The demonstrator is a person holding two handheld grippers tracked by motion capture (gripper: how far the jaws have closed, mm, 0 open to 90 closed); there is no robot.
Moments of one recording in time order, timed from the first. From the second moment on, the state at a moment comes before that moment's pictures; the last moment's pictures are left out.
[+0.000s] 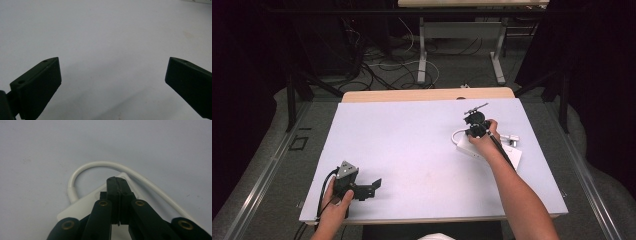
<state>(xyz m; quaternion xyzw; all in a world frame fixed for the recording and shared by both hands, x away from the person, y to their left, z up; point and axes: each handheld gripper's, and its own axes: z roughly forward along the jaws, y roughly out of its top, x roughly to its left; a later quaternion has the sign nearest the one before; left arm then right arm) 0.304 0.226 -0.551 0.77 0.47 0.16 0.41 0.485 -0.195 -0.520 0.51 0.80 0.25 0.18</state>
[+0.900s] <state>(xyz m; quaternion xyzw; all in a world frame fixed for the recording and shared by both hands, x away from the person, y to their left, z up) 0.304 0.225 -0.552 0.76 0.47 0.16 0.41 0.485 -0.205 -0.520 0.52 0.79 0.28 0.18</state>
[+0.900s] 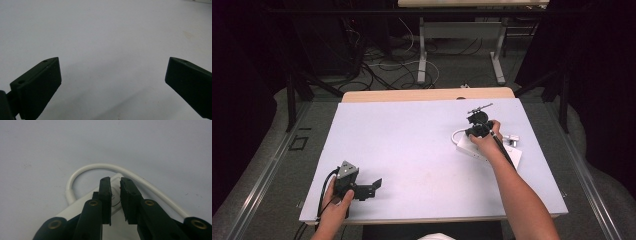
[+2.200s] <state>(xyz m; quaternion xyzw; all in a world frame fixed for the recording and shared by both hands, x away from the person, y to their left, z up) 0.304 0.225 -0.552 0.76 0.47 0.17 0.41 0.482 -0.215 -0.516 0.53 0.78 0.29 0.18</state>
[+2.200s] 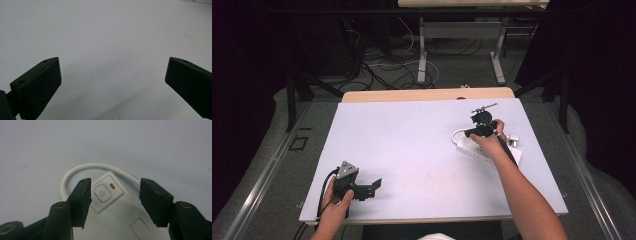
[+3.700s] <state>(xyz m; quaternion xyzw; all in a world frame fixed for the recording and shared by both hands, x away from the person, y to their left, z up) 0.304 0.224 -0.552 0.76 0.47 0.16 0.41 0.440 -0.231 -0.486 0.45 0.82 0.32 0.18</state>
